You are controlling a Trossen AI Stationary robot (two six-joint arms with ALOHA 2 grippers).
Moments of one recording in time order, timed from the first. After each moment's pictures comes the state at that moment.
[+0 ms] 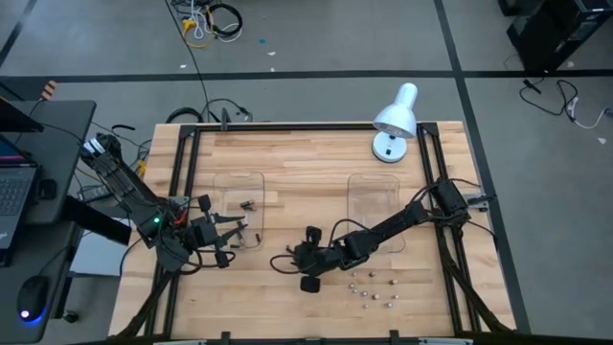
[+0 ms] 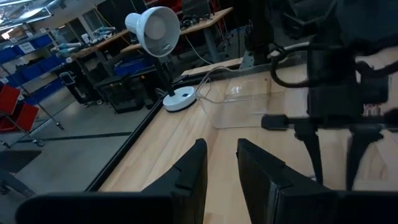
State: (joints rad) left arm -0.84 0.95 0.62 -0.16 -1.20 -0.17; right arm 0.36 2.08 1.29 0.01 0.33 0.34
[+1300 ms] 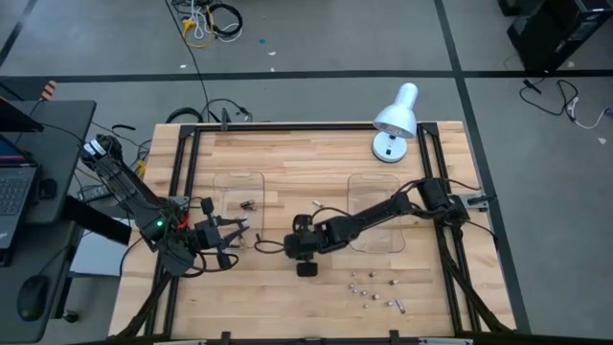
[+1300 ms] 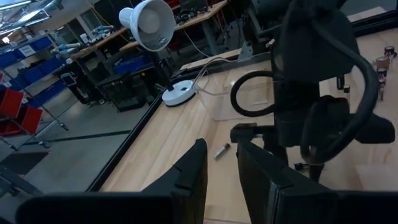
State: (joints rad) left arm -0.84 1.00 0.62 -0.19 -1.19 -0.19; right arm 0.24 2.17 1.49 -0.32 0.17 0.14
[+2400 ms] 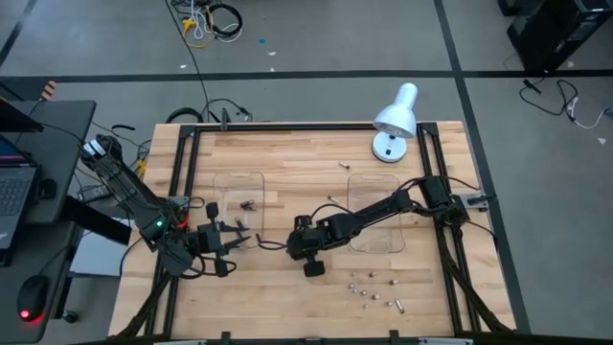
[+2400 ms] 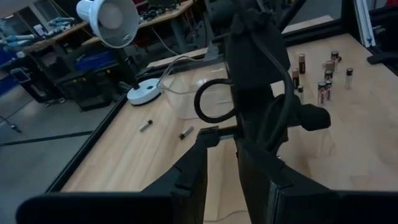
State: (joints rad) left arm -0.84 0.99 0.62 -0.15 -1.05 -0.20; right arm 0.22 2.17 1.44 -0.30 0.06 -0.01
